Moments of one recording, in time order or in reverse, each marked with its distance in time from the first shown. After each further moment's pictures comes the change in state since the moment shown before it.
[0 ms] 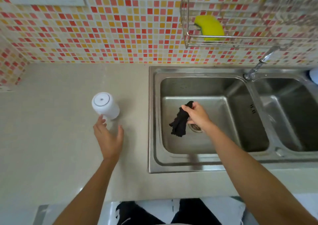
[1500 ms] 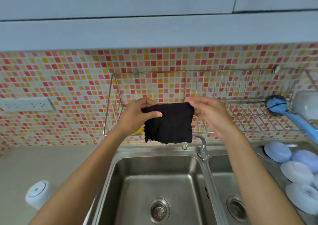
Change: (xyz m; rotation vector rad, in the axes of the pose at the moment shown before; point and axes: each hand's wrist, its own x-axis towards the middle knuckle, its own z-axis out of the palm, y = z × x) left_hand 0.040 0.475 0.123 -0.276 -0.522 0.572; right_hand -0.024 -0.210 -0.347 0.242 -0.077 -0.671
